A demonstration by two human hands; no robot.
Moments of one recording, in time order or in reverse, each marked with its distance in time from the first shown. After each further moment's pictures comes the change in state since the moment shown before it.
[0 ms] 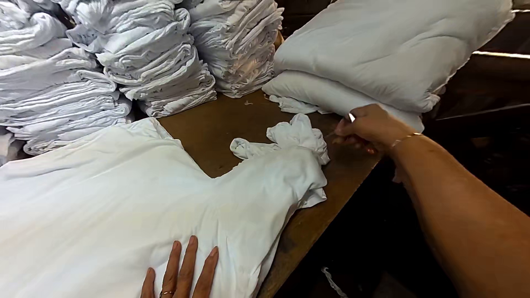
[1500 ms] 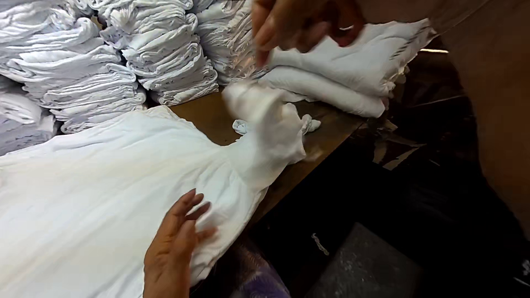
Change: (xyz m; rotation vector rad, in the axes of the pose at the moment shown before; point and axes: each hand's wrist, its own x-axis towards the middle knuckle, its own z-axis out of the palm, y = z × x) left_hand -0.055 0.020 -0.027 -1.342 0.492 0.019; right_hand -0.179 -0.189 -0.069 -0.069 -0.475 -1.322
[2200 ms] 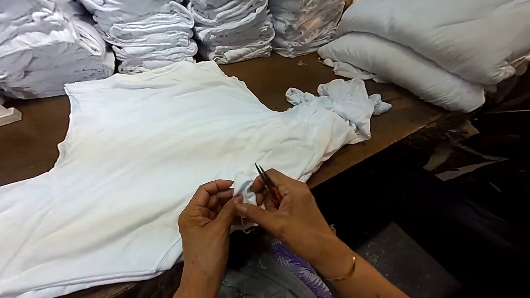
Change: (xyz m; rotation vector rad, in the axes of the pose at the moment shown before) left_hand -0.047 -0.001 -0.019 -0.053 0.417 -0.153; right_hand -0.020 -0.109 0.327 0.545 0.486 0.567
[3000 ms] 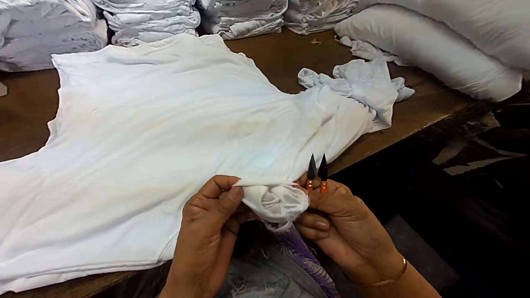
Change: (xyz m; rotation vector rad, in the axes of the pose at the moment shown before) left_hand -0.004 0.008 -0.015 -0.569 -0.245 -0.214; right_hand -0.022 0.020 -0.029 1.060 -0.101 0.451
